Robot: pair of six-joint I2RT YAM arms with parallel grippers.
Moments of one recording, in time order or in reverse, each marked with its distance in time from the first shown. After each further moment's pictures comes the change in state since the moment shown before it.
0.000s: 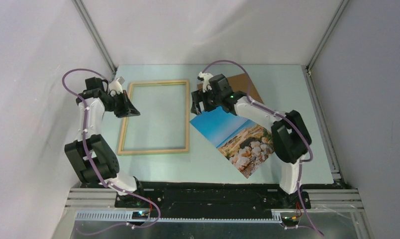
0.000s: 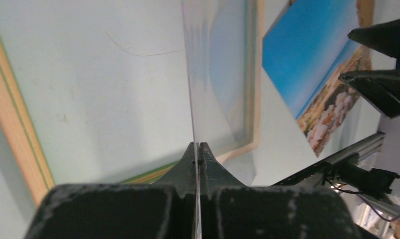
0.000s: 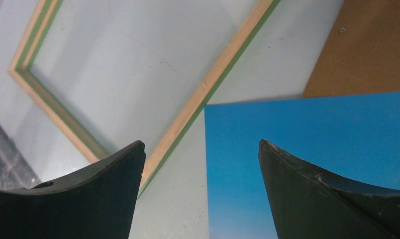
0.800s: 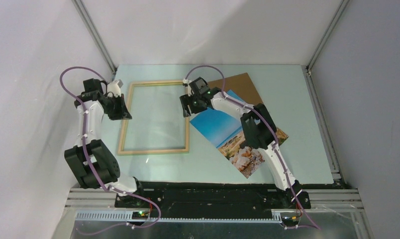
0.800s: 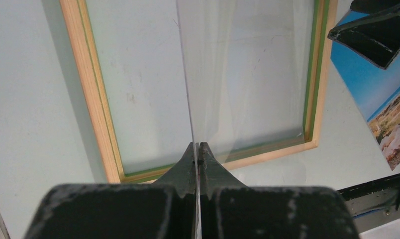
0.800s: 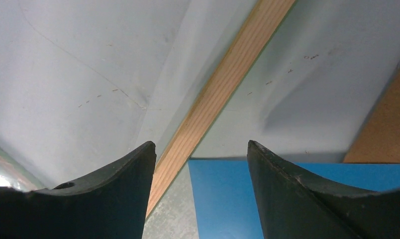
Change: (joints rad) left arm 0.009 -0.050 -0.023 -0.004 -0.227 0.134; right arm 0.064 0.503 0.539 -0.275 0.074 0.016
